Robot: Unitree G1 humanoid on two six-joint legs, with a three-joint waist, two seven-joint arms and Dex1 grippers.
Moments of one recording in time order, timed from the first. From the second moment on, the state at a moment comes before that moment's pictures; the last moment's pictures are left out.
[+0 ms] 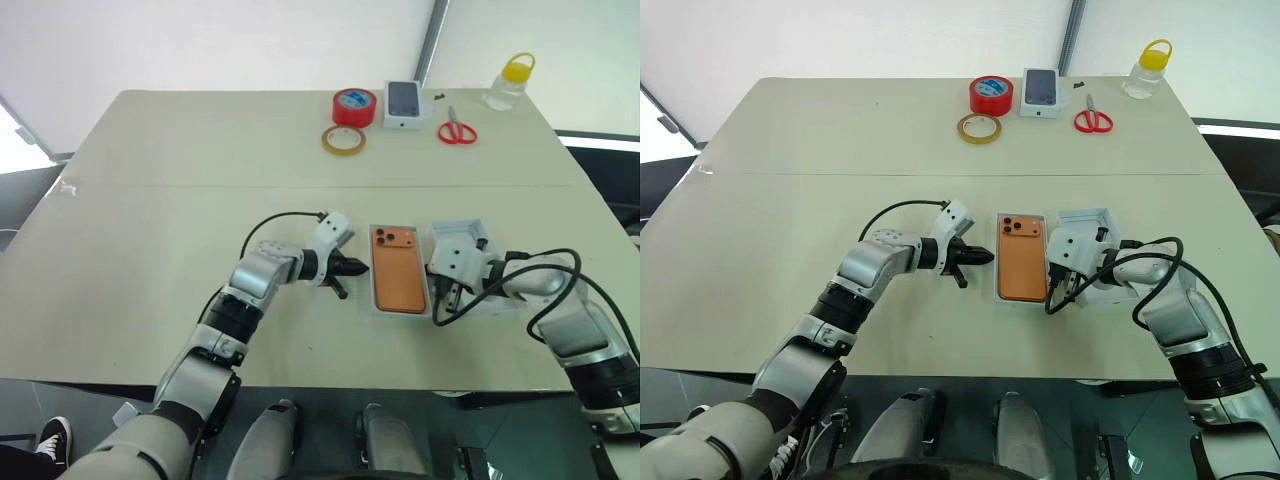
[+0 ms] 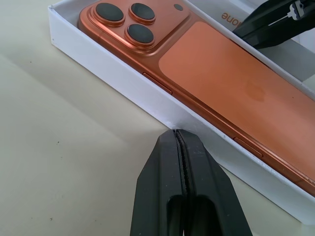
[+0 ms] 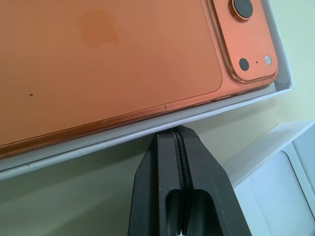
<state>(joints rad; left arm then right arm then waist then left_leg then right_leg) -0.74 0.12 -0.27 0.38 -0.16 0.68 -0.86 -0.31 -0.80 0.12 -0.08 -0.17 0.28 0.97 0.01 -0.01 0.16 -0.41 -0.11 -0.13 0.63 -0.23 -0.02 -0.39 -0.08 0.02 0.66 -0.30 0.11</state>
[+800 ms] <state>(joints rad) -0.67 0.25 -0.07 0.25 -0.24 0.58 -0.78 -0.43 -0.81 0.07 0.05 -0.14 0.22 0.87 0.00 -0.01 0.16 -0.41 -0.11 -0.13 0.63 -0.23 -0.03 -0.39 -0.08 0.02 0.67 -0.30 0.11</state>
